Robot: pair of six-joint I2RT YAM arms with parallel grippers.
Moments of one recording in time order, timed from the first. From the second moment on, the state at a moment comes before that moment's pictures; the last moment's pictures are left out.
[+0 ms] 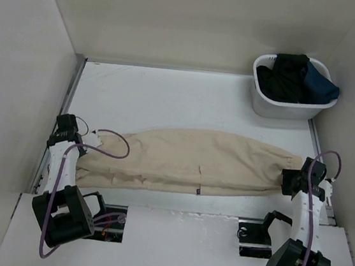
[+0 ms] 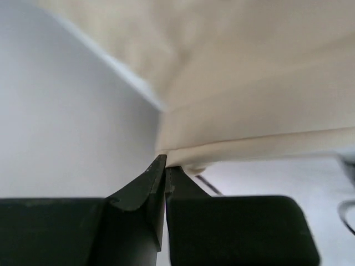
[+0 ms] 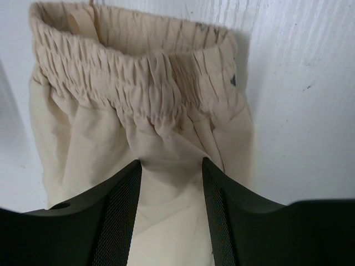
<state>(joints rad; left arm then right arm) 0.40 1.09 0.68 -0.81 -0.29 1.23 -0.43 0.80 0.42 -0.58 0.10 1.13</state>
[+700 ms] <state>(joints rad) 0.25 0.67 0.44 -0.39 -0.27 1.52 -0.46 0.77 0.38 -0.57 0.07 1.14</state>
